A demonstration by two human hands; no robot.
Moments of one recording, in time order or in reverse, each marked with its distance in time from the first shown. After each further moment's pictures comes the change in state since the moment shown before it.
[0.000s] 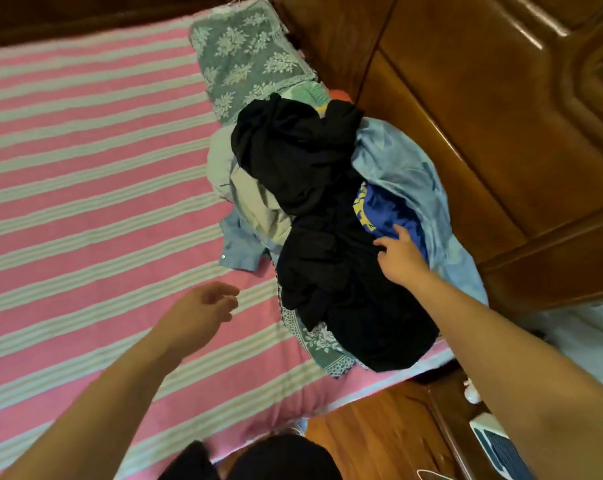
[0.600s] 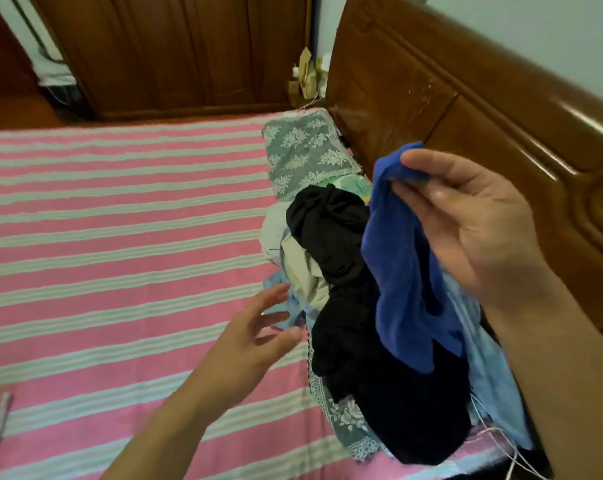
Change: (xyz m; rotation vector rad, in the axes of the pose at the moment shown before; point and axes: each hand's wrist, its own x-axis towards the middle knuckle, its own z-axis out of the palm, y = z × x) left_hand -0.098 0.045 -0.039 -0.384 0.028 0.409; right_hand -0.189 -0.208 -0.224 1.468 -0.089 -0.801
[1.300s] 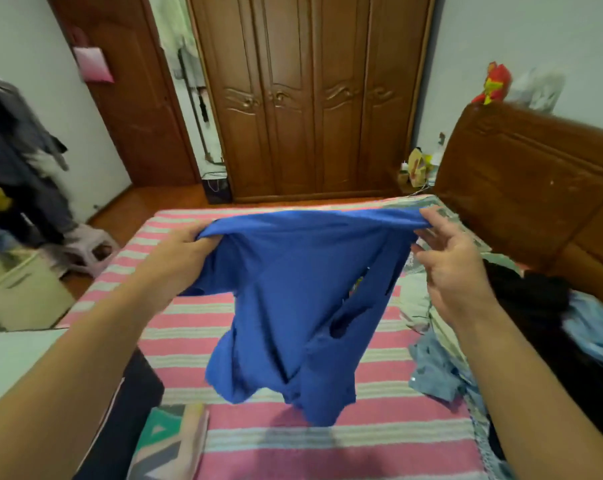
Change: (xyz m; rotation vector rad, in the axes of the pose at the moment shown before) left_hand -0.178 0.084 -0.446 0.355 0.609 0.307; right_hand 0.002 0.112 0.352 -0.127 0.181 -0.056
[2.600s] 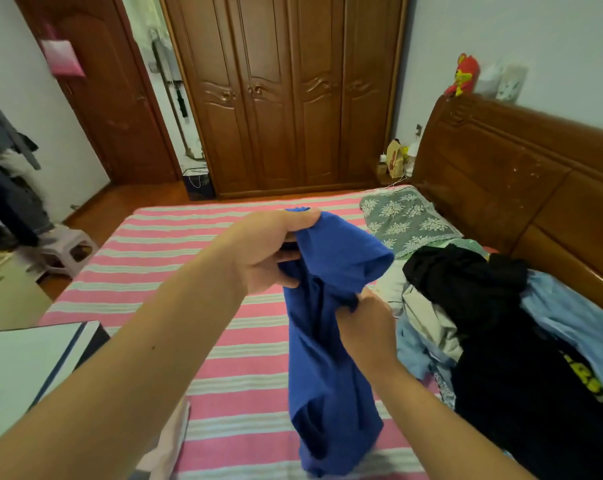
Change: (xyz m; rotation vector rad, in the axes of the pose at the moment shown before) left_hand -0.040 0.117 0.117 -0.556 -0.412 -0.508; right_hand -0.086 0.071 0.003 -0.880 0.061 -0.024
